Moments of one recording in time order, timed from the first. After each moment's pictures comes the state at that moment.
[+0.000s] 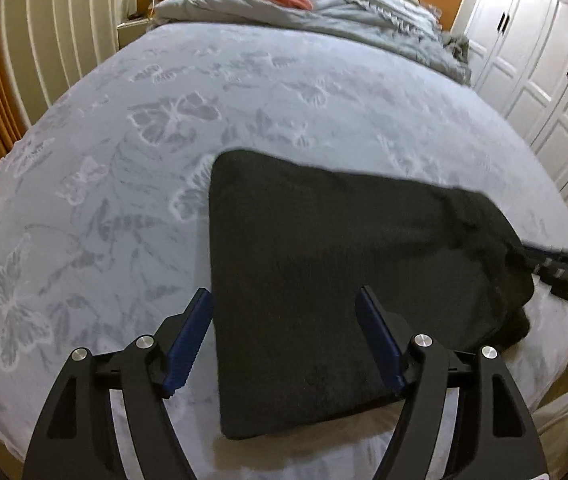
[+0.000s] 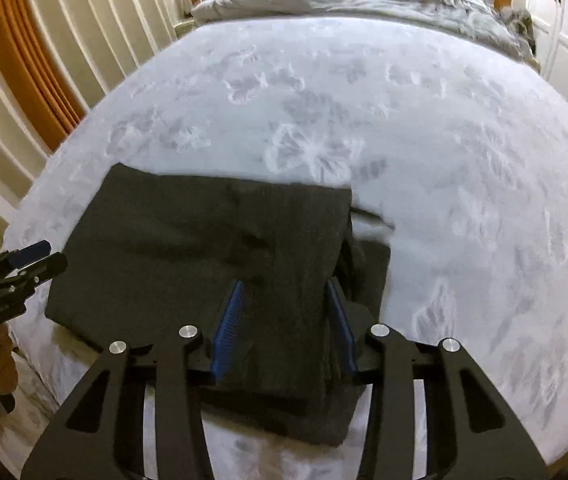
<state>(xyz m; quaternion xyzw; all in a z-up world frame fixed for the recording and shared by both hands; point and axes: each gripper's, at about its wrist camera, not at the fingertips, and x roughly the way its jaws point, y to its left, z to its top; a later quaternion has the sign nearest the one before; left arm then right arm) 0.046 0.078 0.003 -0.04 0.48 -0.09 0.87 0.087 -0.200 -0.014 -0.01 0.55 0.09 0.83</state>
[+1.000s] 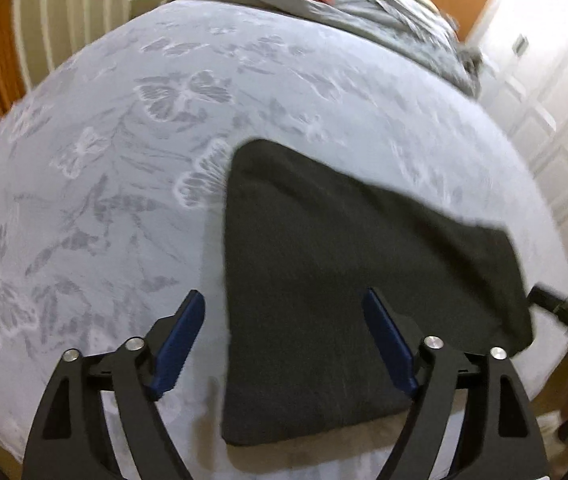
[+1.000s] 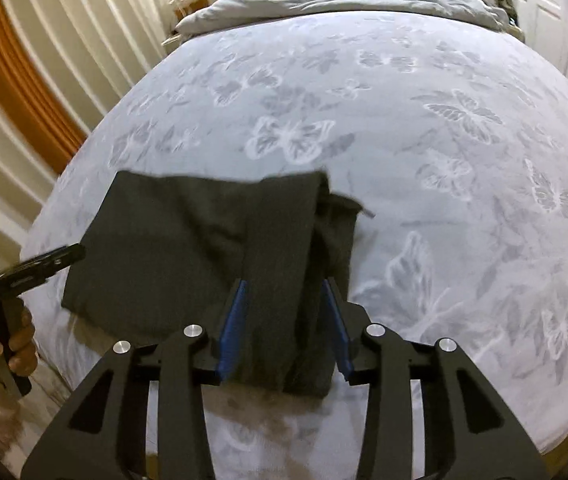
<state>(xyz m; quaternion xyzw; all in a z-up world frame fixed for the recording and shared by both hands) 0.061 0.108 0.001 -0.13 0.49 -0.09 0.85 0.066 -0.240 0.013 0.06 0.50 0.11 0.86</state>
